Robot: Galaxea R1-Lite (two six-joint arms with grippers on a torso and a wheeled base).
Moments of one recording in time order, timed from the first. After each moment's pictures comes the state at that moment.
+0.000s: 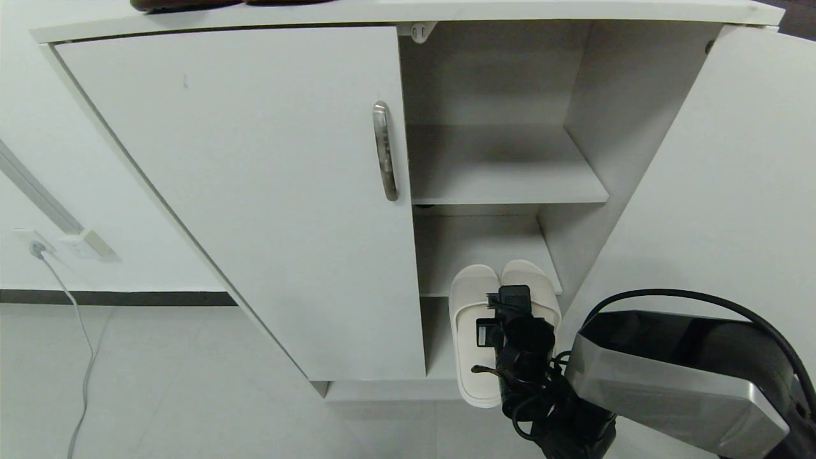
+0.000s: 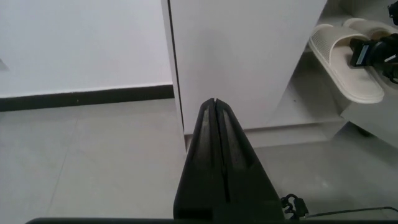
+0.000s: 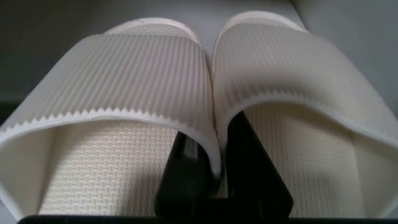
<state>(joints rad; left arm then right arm) 0.00 0.00 0.00 0.00 -0.05 0.03 0.74 2.47 -0.96 -1.56 -0.79 -0.03</state>
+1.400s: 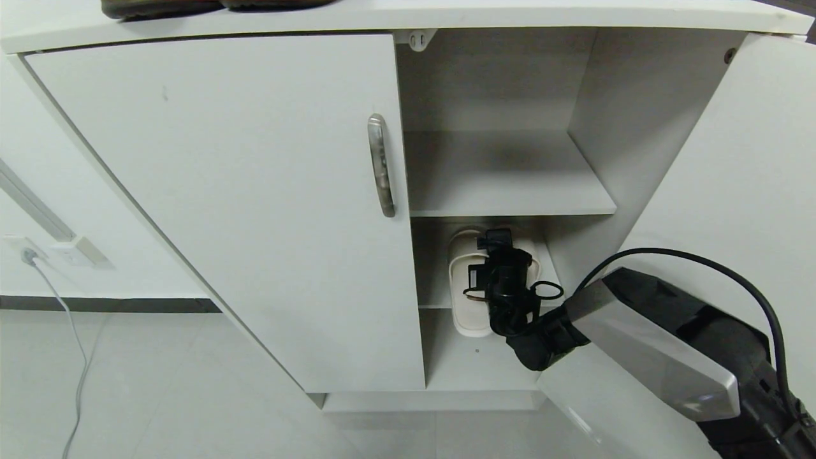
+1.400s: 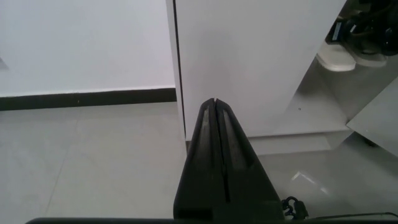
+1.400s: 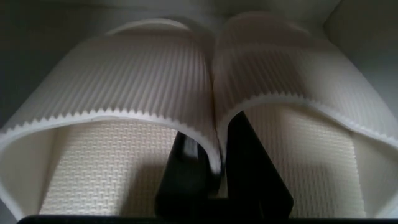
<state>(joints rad) 0.00 0.00 0.00 0.00 -0.03 0.02 0.59 2.57 -1.59 -0.97 -0.62 -0.02</state>
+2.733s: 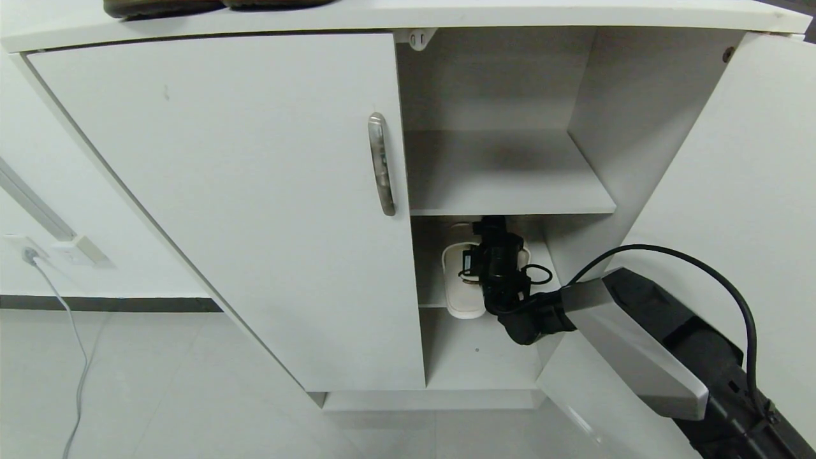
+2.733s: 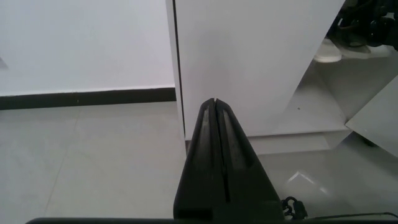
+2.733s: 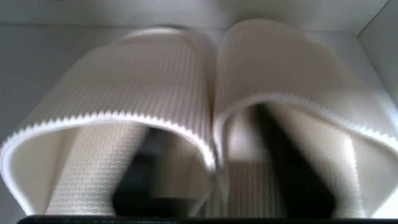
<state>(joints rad) 0.00 0.00 0.00 0.00 -0.03 0.01 0.56 2.66 -1.88 -0.77 -0.56 0.03</state>
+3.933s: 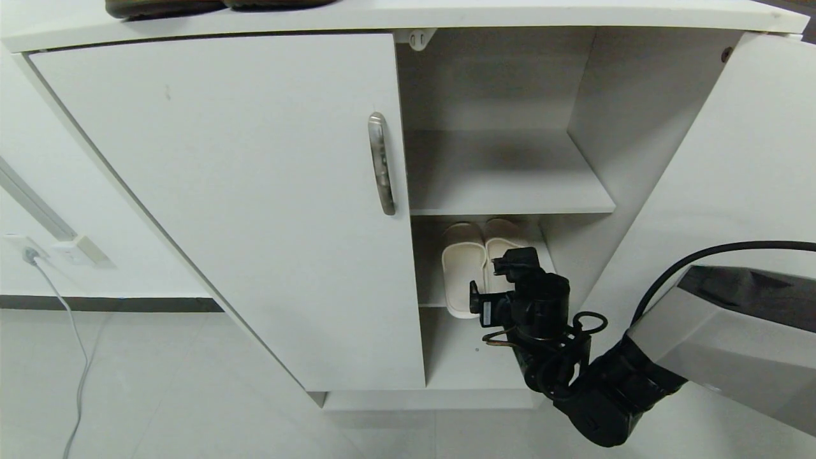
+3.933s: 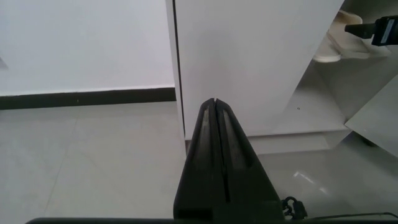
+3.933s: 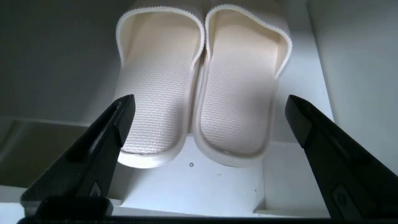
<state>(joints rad) 0.00 0.00 0.00 0.00 -0.03 0.01 0.73 2.22 -0.95 -1.18 -0.64 0.05</state>
